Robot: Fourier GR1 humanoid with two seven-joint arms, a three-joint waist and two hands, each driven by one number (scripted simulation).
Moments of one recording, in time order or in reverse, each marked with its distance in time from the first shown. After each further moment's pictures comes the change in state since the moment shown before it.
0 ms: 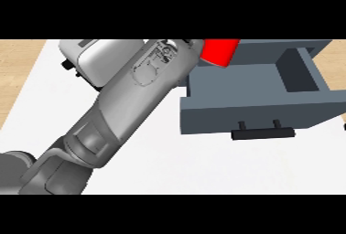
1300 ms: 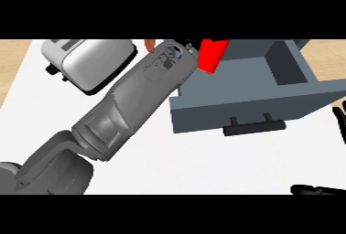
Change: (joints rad) left arm -0.069 0.000 -0.250 0.309 0.220 0.082 -0.198; right arm -0.123 -0.022 0.020 0.066 0.028 -0.018 0.024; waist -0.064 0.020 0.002
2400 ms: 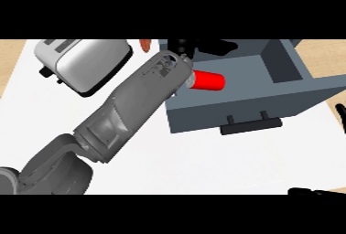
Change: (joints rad) left arm 0.048 0.000 -0.089 0.028 0.102 0.144 -0.072; right arm -0.006 -0.013 0.033 -0.054 0.065 0.001 -0.020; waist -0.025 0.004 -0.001
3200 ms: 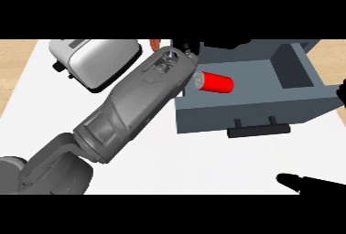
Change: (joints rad) left arm -0.014 0.000 0.040 -0.054 0.127 0.024 -0.074; right arm -0.073 -0.128 0.113 -0.035 0.410 -0.017 -0.097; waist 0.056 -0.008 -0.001
